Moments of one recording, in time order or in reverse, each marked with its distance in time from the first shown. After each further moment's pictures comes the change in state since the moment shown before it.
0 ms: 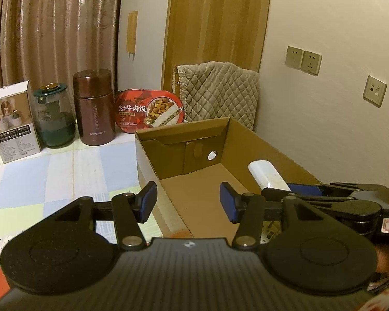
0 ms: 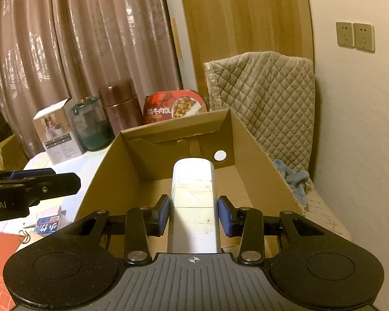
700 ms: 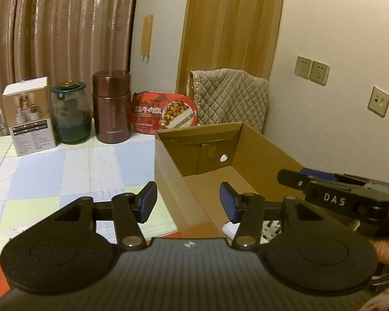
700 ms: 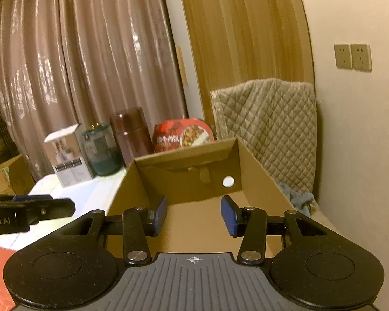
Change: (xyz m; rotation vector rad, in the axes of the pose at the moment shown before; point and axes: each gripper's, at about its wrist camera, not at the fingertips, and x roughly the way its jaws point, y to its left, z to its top) left arm -0.030 0.020 -0.008 -0.042 -0.024 0.033; right arm -0.025 0.015 0.002 0.004 -0.147 0.025
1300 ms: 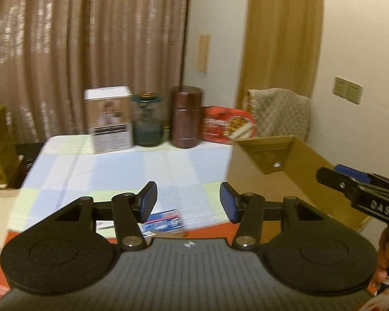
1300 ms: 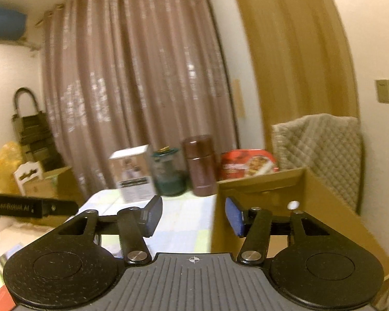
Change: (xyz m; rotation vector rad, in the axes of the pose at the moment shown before) left arm -0.122 0.087 -0.014 -0.061 -0.049 0.201; right arm -0.062 0.100 -0.014 -0.081 -0.123 0.213
